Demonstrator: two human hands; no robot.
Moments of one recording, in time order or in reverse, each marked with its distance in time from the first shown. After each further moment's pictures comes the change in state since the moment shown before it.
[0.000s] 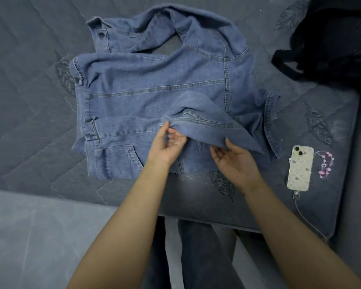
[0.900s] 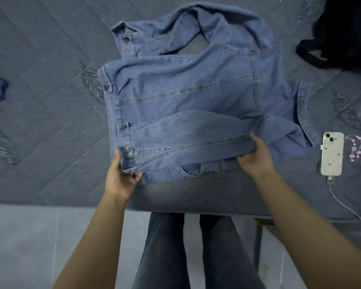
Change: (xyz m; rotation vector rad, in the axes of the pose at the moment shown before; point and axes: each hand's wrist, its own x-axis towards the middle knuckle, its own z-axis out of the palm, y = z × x) left_hand -0.063 0.210 -0.084 0.772 0.149 0.373; right_hand 0.025 0.062 0.038 -0.014 0.299 -0.189
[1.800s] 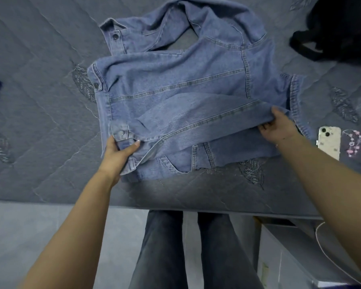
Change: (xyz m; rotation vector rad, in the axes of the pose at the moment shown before) left_hand 0.016 0.007 0.028 0.665 -0.038 0.316; right_hand 0.057 -0.095 -0.010 -0.101 0.124 -0.097
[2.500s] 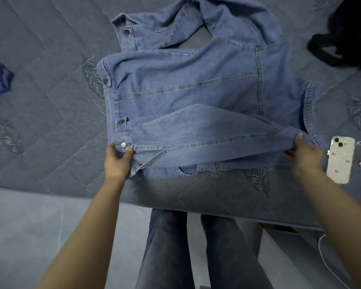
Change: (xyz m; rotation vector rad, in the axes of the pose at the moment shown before) left_hand 0.007 -0.036 -0.011 0.241 0.350 -0.034; right_hand 0.007 0.019 -0.071 -0.457 0.321 -0.319
